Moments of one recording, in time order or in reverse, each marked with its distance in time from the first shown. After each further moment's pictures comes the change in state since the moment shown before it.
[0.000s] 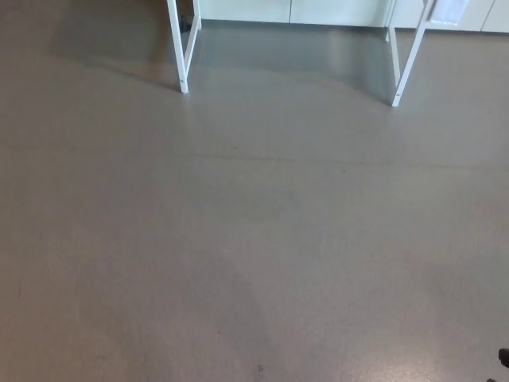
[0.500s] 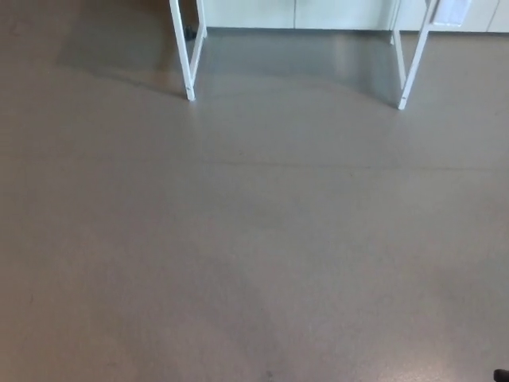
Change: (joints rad) left_arm 0.039 0.004 -0.001 0.056 -0.007 -0.084 -0.050; right_arm 0.025 -0.003 0.016 0.059 0.001 -0.021 0.028
